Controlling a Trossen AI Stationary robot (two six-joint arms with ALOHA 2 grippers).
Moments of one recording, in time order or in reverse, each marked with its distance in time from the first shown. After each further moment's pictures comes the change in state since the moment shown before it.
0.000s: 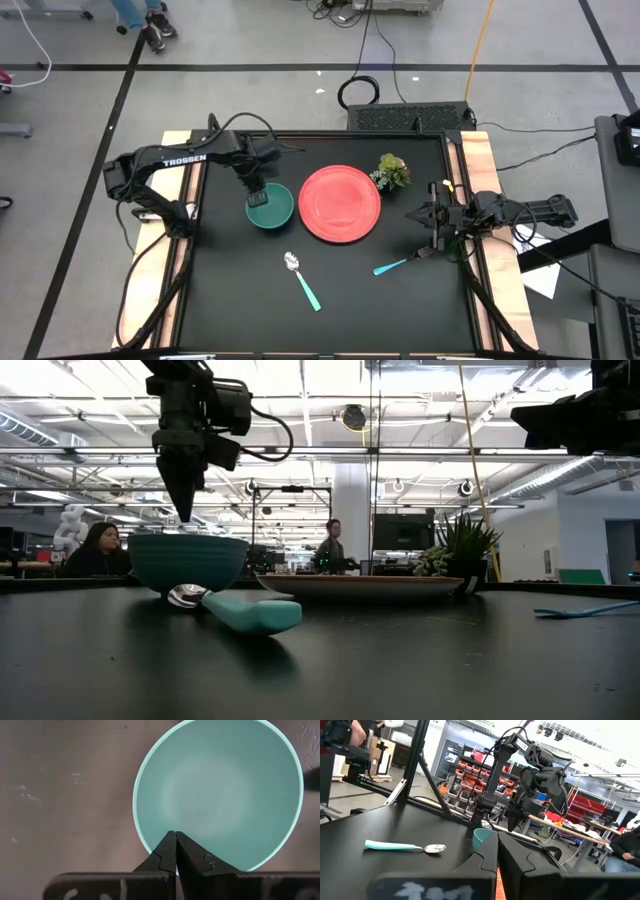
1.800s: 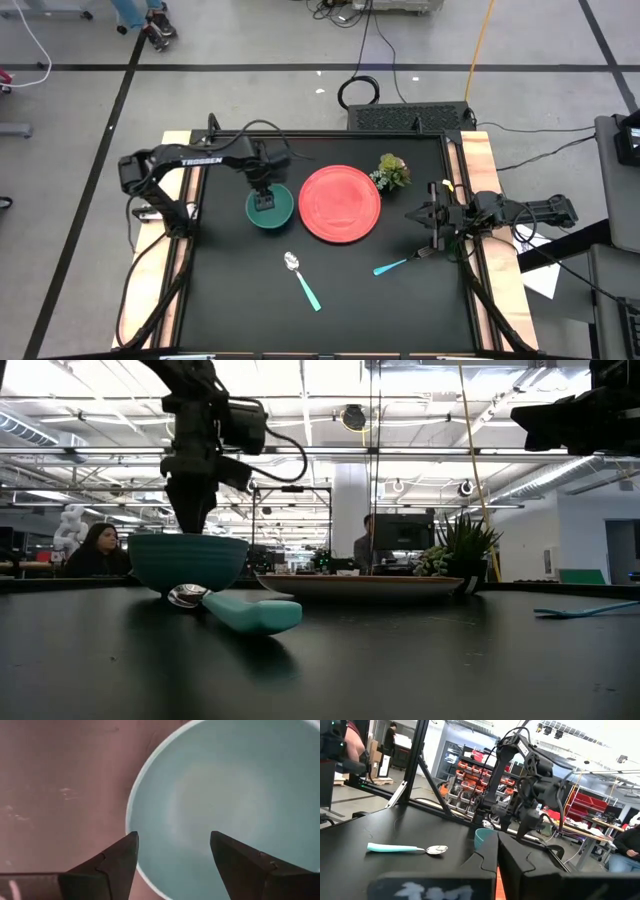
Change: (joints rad) left arm -0.035 0.131 -0.003 0.067 -0.046 0.041; right arm 0.000 0.000 0.000 0.000 0.000 0.026
